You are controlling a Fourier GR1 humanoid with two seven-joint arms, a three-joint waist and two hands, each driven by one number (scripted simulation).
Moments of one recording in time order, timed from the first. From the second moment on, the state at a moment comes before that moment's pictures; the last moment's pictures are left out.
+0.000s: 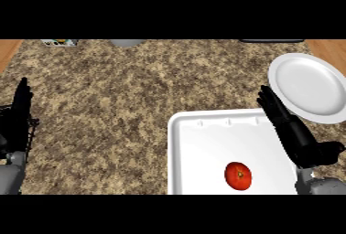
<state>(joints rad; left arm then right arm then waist) -0.15 0.50 -0.01 -1.33 0.05 0.36 -0.01 -0.08 -0.31 0.14 -1.60 -0.17 0.06 -0.03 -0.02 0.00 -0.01</state>
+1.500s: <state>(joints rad) -0.01 0.21 -0.19 -1.41 0.22 0.16 0.16 0.53 -0.52 -0.14 -2.20 0.20 -0.08 0.14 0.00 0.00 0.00</state>
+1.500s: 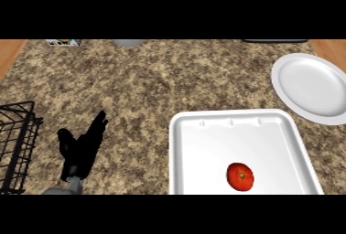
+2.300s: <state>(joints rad) 0.01 0.19 -0.17 -1.44 0.20 0.14 0.20 0.27 -0.38 0.31 -2.20 0.69 0.04 0.71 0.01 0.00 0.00</state>
